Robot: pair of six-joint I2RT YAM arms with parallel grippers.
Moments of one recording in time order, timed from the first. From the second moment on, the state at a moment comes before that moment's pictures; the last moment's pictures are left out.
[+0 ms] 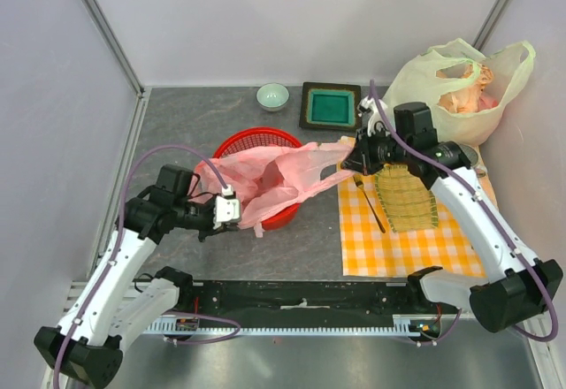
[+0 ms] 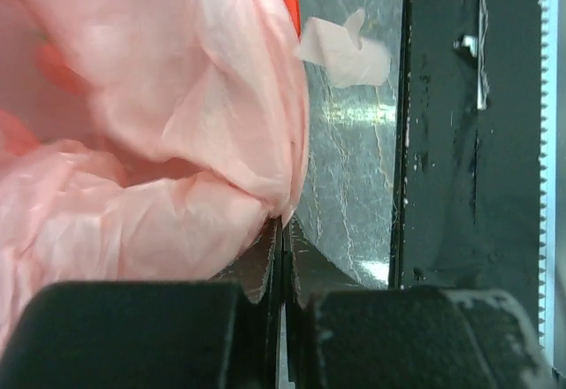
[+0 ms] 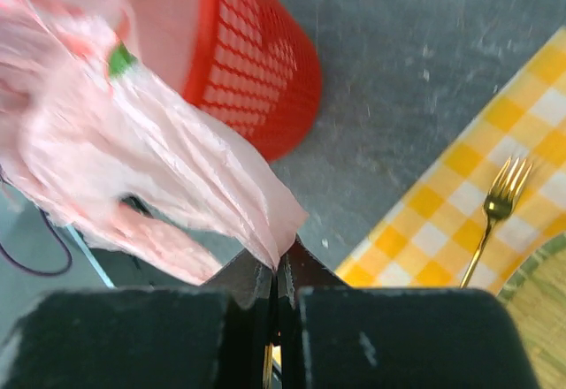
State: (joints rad) left arm -0.33 0.82 0.90 -1.06 0.81 0.97; right arm 0.33 1.21 1.25 -0.68 -0.55 0.11
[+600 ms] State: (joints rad) left arm -0.35 0.84 0.76 -0.90 0.66 0.98; right arm 0.32 1.30 1.11 -0.63 -0.50 0.04
